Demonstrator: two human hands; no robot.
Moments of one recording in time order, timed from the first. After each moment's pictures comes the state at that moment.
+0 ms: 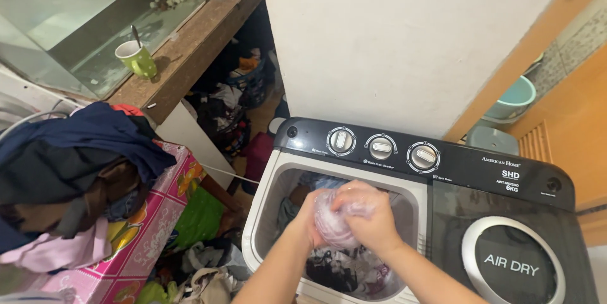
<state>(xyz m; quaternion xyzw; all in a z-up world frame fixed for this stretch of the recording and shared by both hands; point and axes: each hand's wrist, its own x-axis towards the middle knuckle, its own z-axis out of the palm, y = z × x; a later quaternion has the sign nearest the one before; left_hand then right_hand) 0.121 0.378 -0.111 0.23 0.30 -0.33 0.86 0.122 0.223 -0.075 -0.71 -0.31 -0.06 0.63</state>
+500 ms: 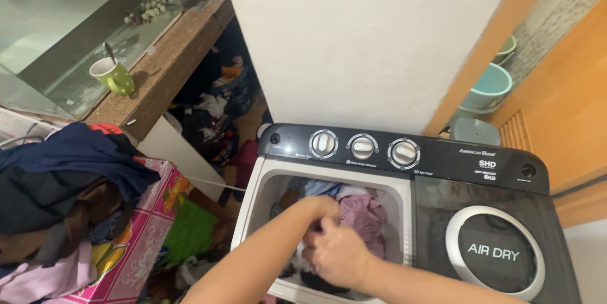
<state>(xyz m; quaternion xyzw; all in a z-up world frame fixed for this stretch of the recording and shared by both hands) 0.171 0.338 -0.121 0.90 0.00 -0.34 0.28 0.083 0.227 -0.089 -0.81 -0.55 -0.12 0.17</state>
